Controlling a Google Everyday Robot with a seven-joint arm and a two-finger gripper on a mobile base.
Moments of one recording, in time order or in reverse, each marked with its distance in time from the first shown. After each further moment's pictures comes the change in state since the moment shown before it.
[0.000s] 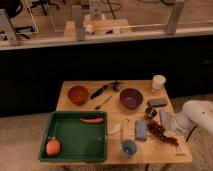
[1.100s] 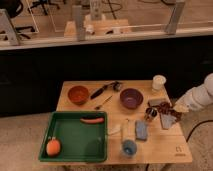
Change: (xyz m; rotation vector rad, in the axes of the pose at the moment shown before) arm -0.043 -0.081 -0.135 0.193 -0.107 0.012
